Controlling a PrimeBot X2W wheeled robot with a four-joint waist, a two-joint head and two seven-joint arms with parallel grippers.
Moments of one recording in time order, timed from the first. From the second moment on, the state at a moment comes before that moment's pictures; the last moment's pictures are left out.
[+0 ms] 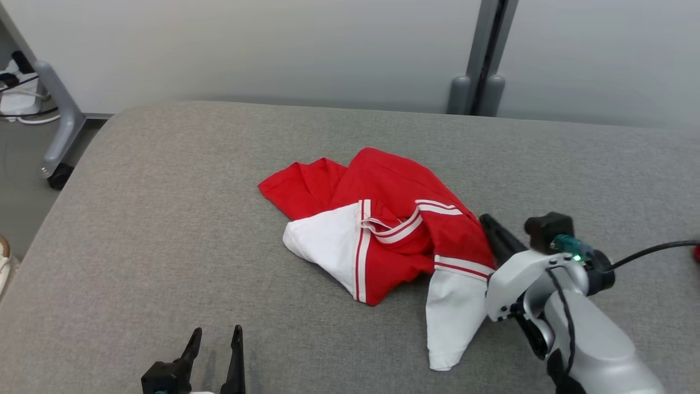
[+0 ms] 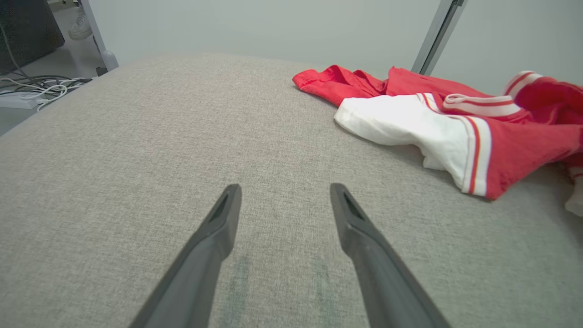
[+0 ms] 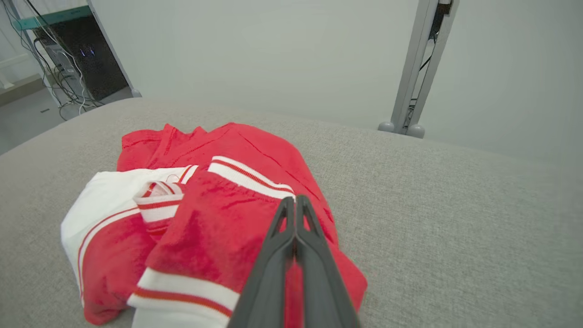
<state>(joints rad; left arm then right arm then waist) 0.02 0.05 -0.16 0.42 -0.27 0.07 -0.26 -0.60 -0.05 0.38 0.97 0.29 0.13 -0.25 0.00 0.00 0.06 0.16</state>
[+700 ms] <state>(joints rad) 0.01 0.05 -0.13 0.40 -0.24 0.06 -0.26 -0.36 -0.05 0.13 0.75 0.19 0.13 -0.26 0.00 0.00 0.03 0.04</state>
